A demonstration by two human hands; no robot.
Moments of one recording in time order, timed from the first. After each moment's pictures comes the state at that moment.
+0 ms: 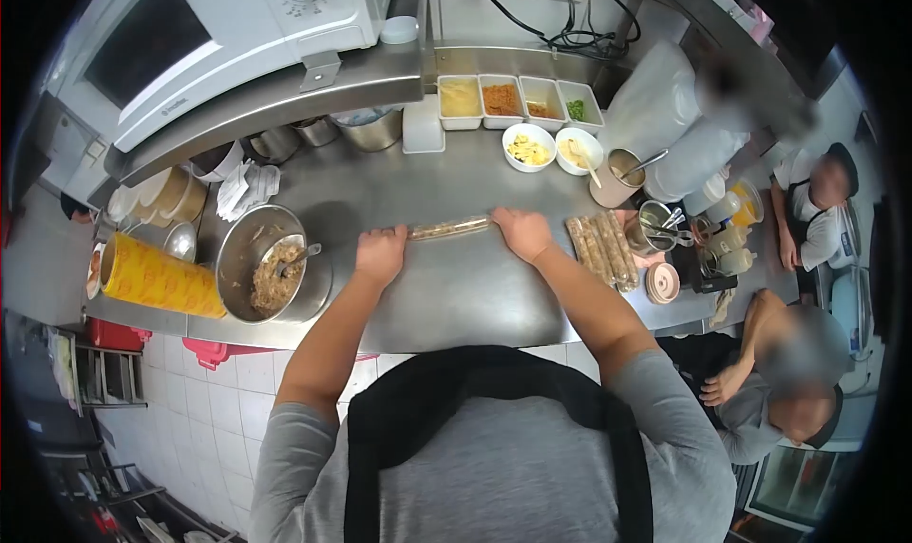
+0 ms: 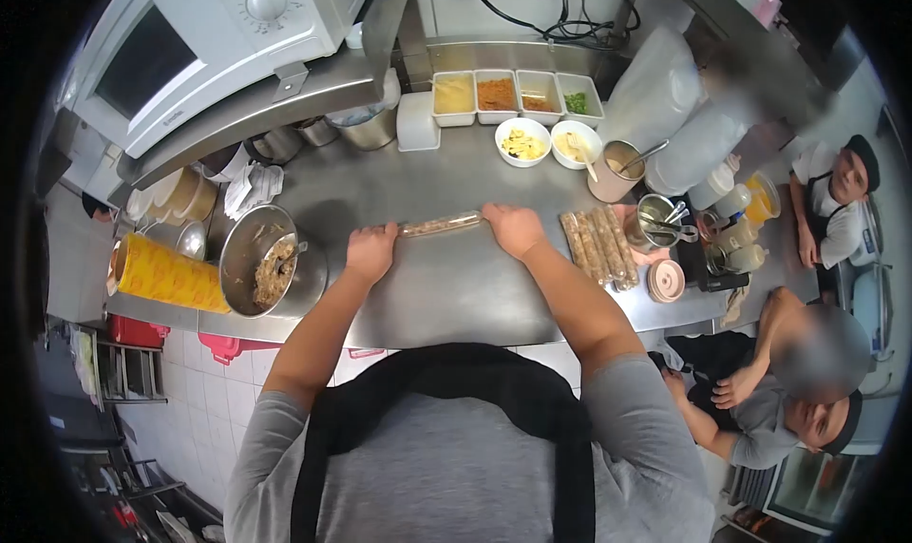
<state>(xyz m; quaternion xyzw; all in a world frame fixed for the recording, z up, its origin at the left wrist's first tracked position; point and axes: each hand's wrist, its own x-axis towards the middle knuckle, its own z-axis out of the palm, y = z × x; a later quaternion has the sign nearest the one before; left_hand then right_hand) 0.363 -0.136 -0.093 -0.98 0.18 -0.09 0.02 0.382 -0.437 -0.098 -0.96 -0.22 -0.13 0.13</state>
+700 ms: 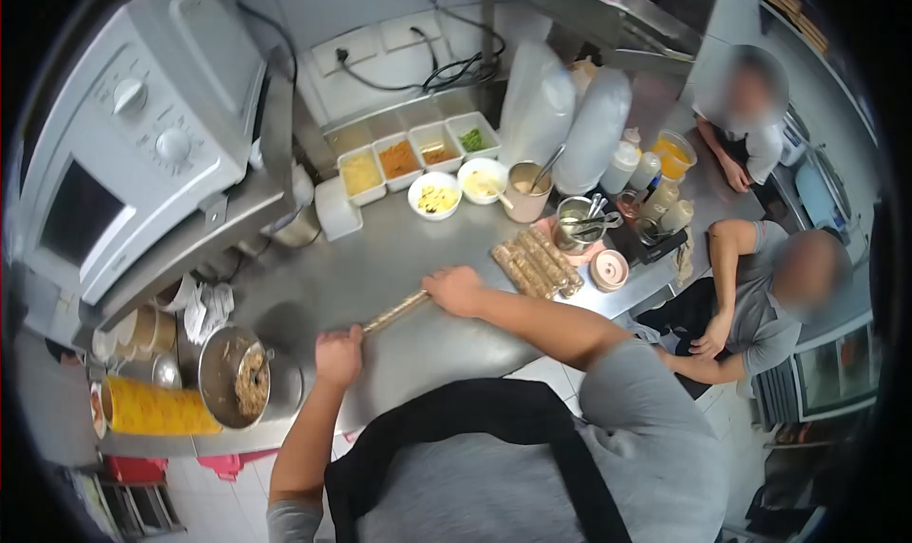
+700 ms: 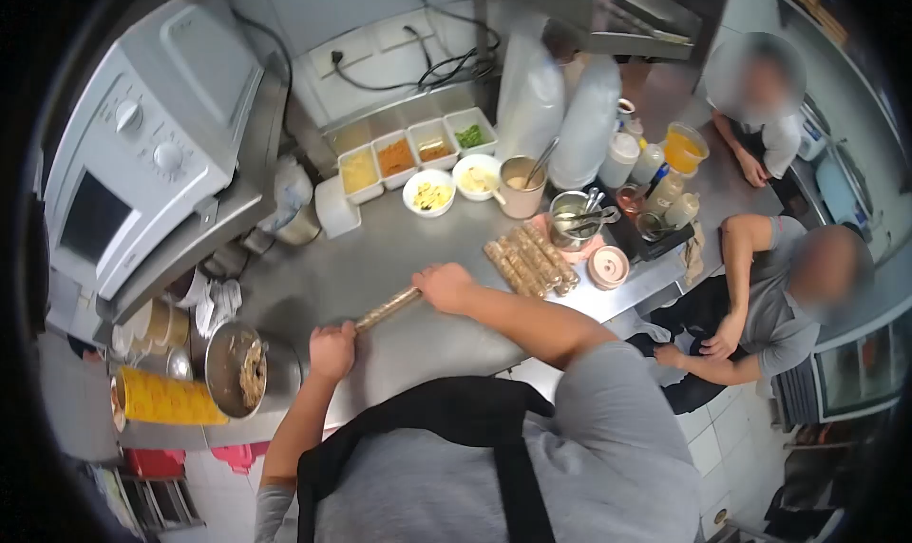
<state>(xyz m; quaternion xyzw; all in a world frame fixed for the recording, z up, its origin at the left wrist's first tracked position) 0.319 -0.145 -0.051 -0.96 0.26 0.00 0.07 0.349 -0.435 -0.077 -0.96 -0.26 -0.05 0.12</state>
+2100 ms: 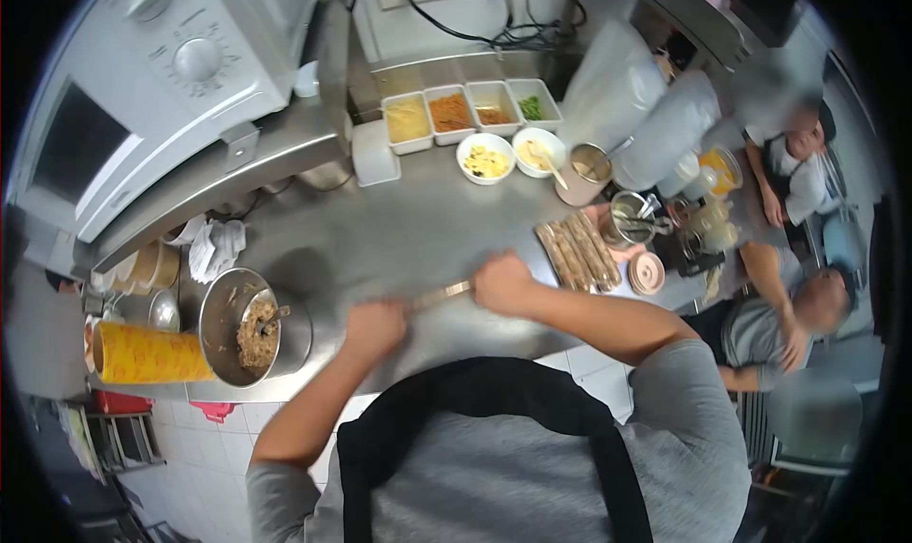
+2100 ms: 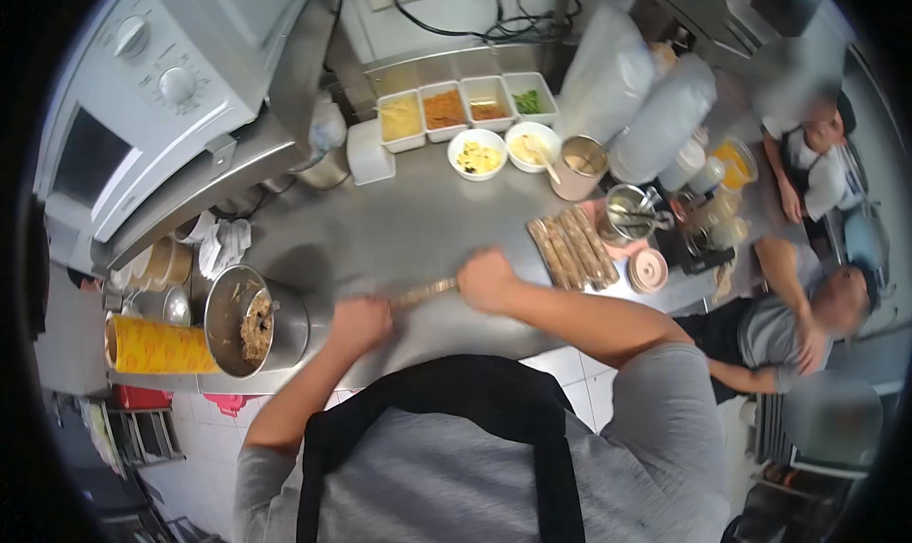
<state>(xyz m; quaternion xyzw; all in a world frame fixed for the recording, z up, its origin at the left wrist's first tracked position) 0.310 -0.171 -0.030 -0.96 0.25 0.12 -0.01 0.323 -0.424 -0.029 -0.95 -0.27 0.15 -0.07</state>
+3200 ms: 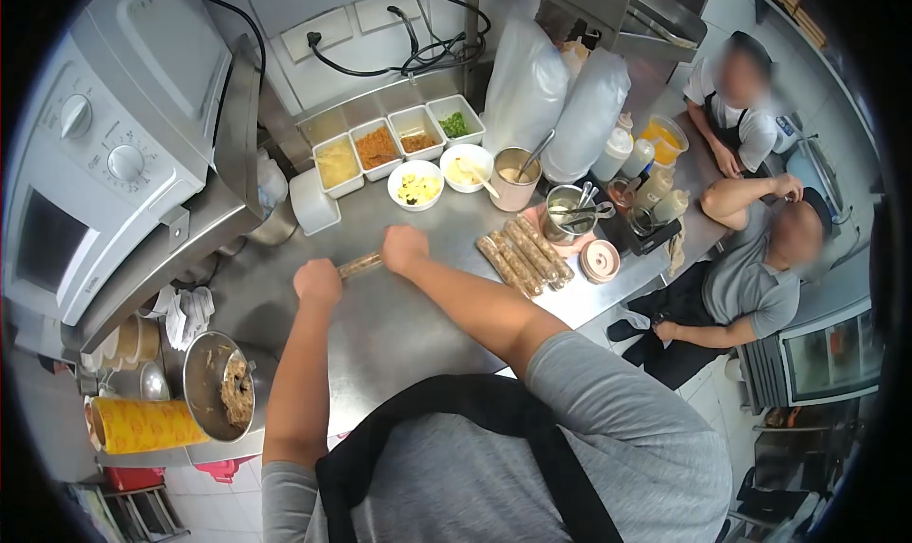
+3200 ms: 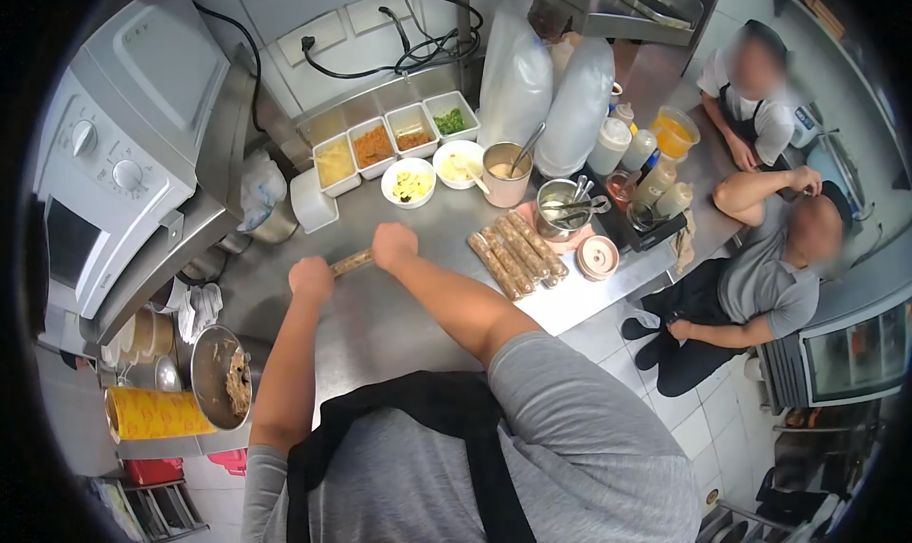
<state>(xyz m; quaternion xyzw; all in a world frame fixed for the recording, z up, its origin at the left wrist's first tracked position) 0.441 -0.216 -0.015 -0.99 0.07 0.11 0.09 0.441 -0.383 -0.066 -0.96 0.09 0.03 0.27</state>
